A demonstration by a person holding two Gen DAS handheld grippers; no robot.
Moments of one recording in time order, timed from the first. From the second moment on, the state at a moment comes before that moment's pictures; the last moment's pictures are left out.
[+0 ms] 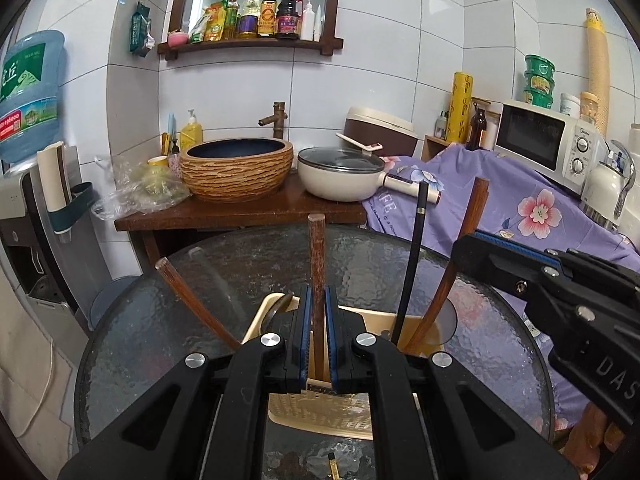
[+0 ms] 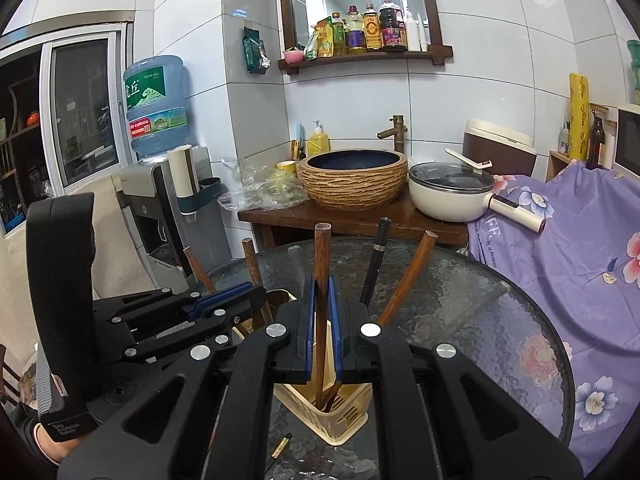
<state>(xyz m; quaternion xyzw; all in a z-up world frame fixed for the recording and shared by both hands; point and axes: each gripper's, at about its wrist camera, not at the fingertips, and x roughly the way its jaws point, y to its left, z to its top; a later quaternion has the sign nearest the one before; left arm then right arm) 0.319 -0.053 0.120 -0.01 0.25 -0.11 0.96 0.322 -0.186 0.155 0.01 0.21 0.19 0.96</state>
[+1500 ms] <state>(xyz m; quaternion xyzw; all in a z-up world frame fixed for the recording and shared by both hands) 0.236 -0.010 -0.042 0.03 0.42 -0.07 0.90 0.238 -0.164 -0.011 -0.04 0.36 0.17 0.92</state>
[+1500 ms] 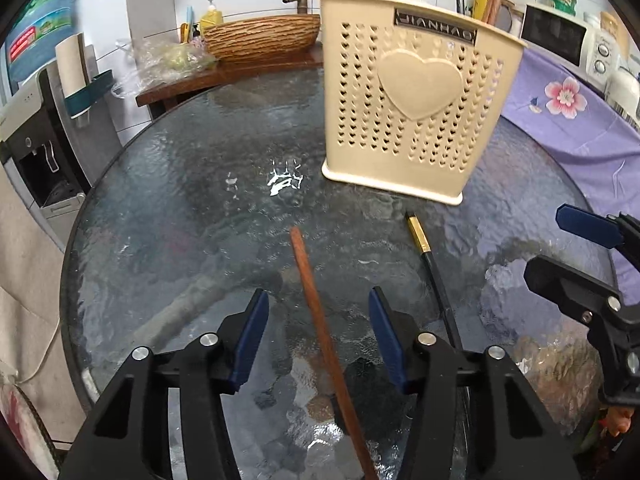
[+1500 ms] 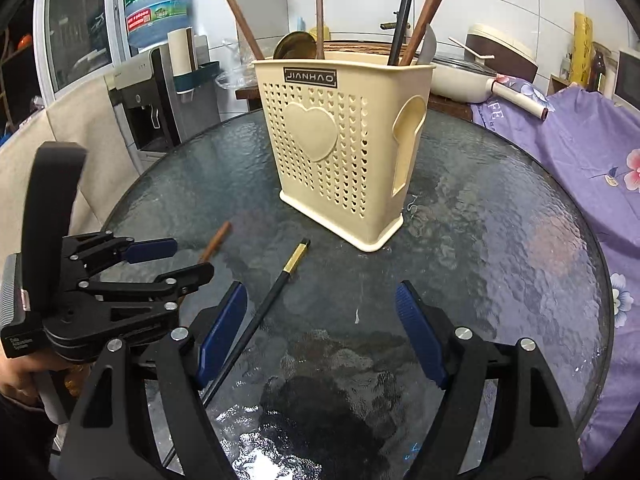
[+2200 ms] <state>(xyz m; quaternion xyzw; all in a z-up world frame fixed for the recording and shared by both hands) 0.258 -0.010 -0.050 0.03 0.43 -0.06 0.90 0.247 -0.145 -0.027 -0.06 0.38 0.16 0.91</state>
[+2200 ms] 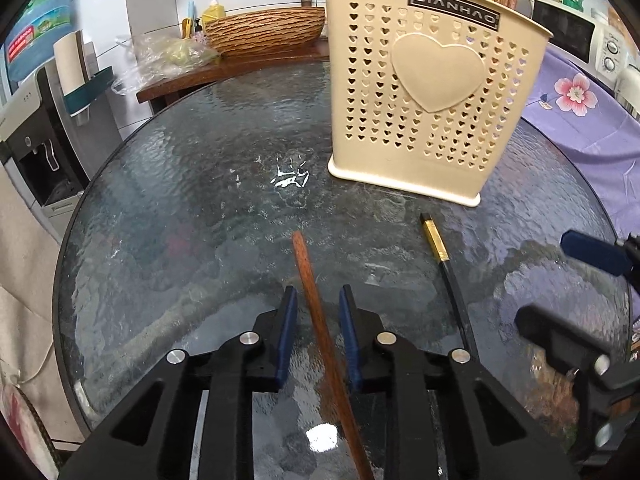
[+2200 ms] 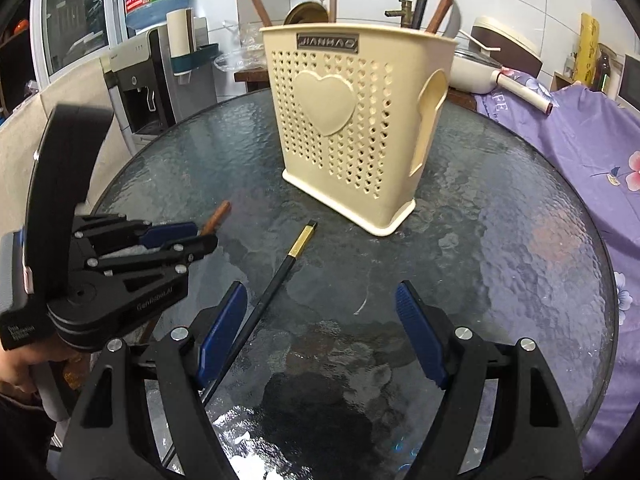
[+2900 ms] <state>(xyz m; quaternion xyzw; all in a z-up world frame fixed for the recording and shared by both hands) 0.288 0.002 -0.050 0.04 0.44 -0.05 0.90 0.299 -0.096 -0.052 -0.07 0.44 0.16 0.88</state>
